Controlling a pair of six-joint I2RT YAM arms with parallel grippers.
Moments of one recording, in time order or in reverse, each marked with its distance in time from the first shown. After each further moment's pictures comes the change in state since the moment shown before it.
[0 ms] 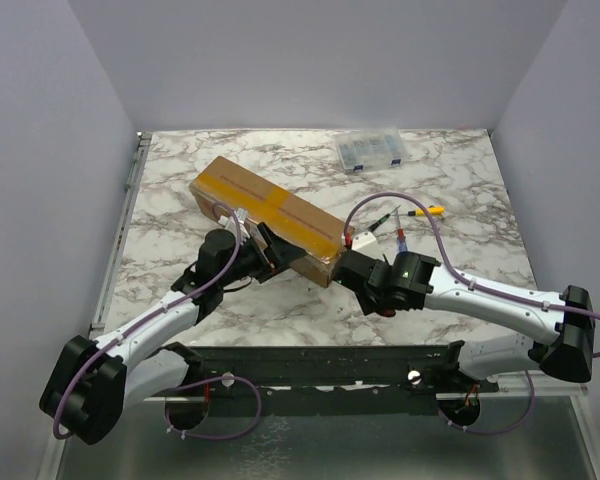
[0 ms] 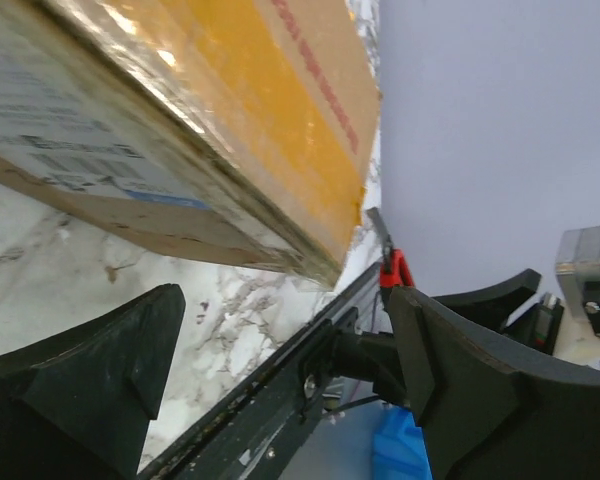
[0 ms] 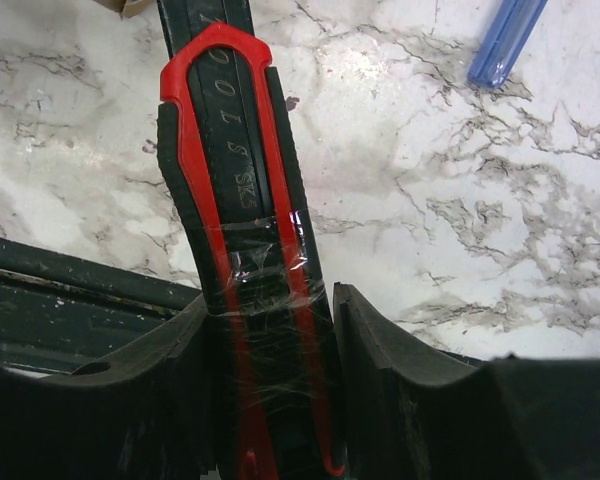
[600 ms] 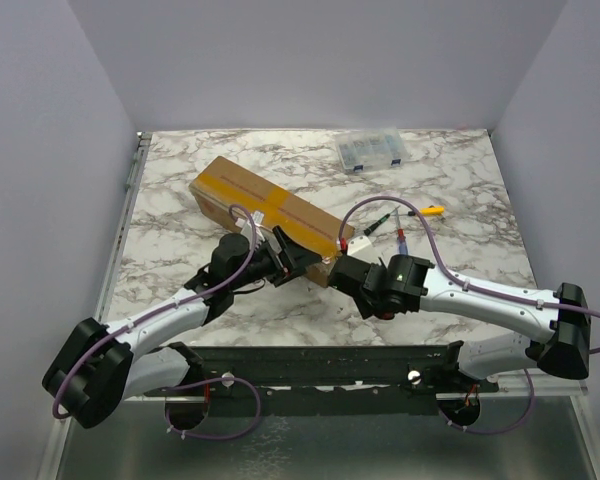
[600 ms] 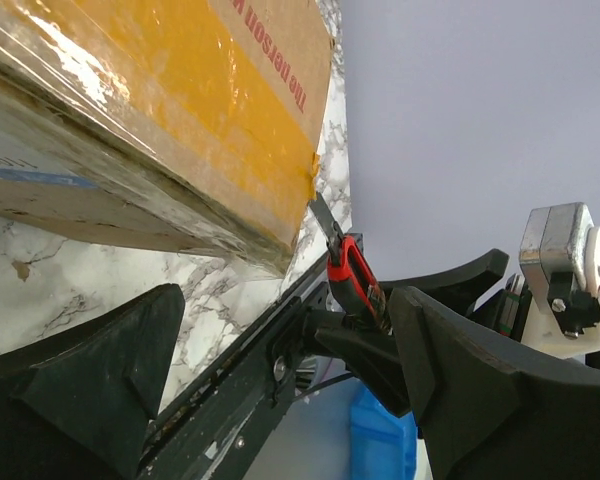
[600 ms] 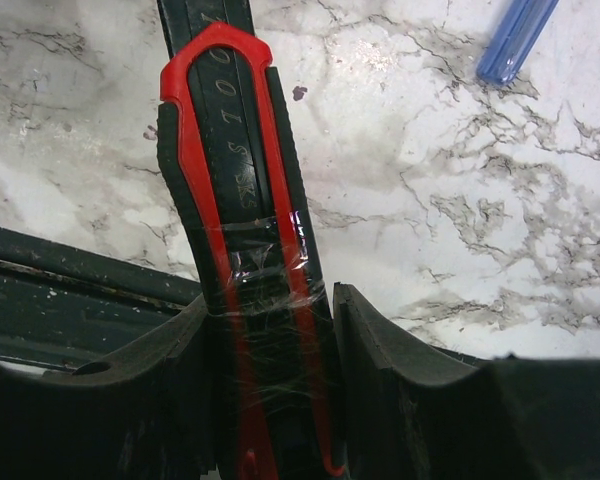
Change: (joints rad) left arm -0.131 0.079 0.000 0.149 -0.010 -0.085; right arm 0.035 0.026 0.000 -0.006 0.004 -0.003
